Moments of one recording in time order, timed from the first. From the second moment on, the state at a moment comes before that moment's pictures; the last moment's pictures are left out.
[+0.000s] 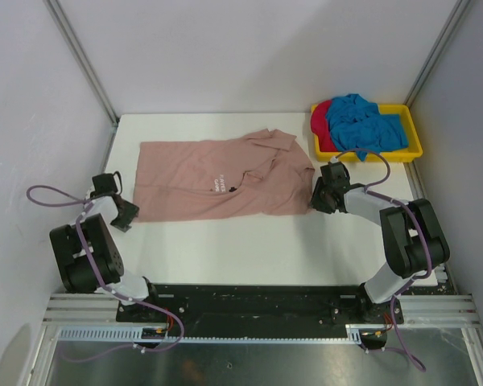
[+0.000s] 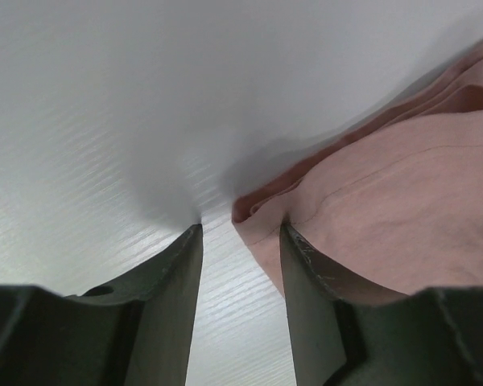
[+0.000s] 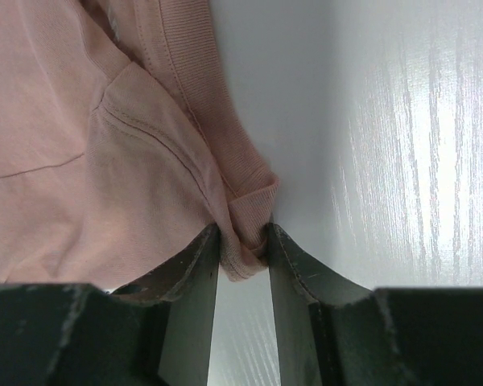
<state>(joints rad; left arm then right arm) 0.38 1.49 0.77 -0.40 -0.14 -0.74 0.29 1.62 0.84 -0.18 0.03 0.60</state>
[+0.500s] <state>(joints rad) 0.38 1.52 0.78 -0.35 -0.13 -0.76 0.30 1.63 0.84 -0.19 0.03 0.60</state>
